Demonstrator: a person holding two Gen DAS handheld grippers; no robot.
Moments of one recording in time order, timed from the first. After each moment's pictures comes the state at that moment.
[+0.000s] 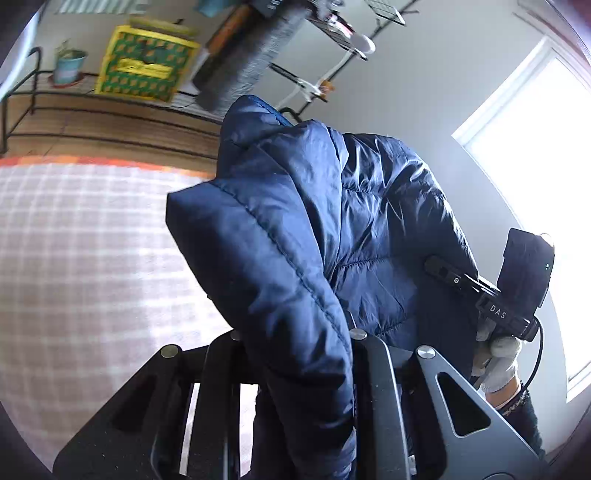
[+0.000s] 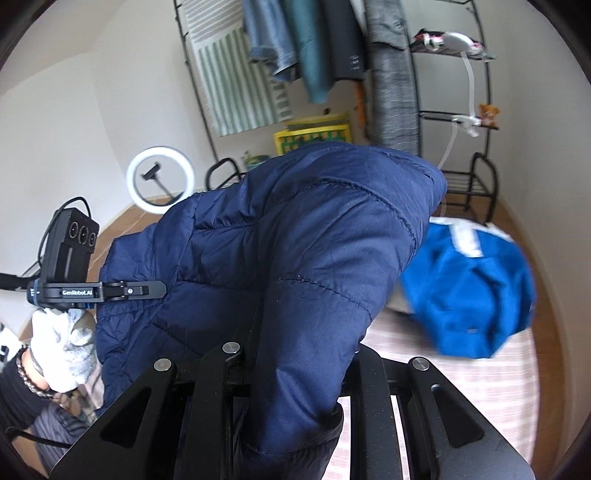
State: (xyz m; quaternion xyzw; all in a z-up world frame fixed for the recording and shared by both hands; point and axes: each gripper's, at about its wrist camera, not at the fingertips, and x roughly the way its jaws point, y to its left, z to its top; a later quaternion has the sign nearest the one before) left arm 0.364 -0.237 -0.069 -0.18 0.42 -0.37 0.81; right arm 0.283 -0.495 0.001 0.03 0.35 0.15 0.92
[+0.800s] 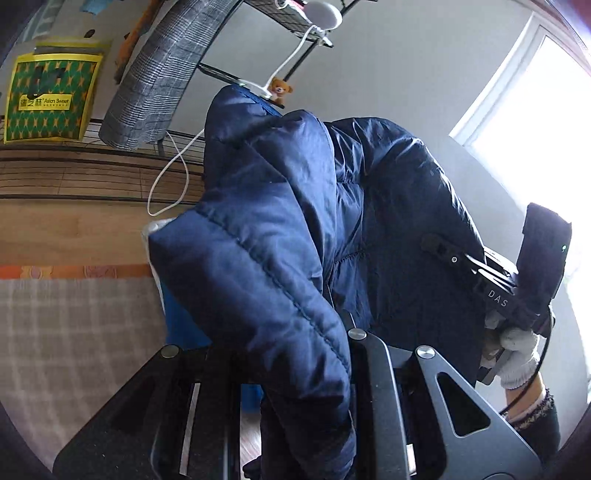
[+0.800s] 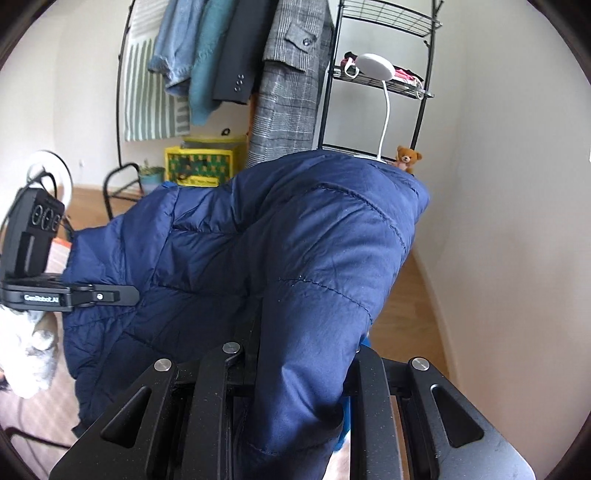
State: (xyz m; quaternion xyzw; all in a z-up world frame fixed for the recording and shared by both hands) left arm 0.526 -0.469 -0.097 -0.16 0.37 -0.41 0.82; right arm 0.447 -0.669 0.020 -0.10 0.31 0.03 0.94
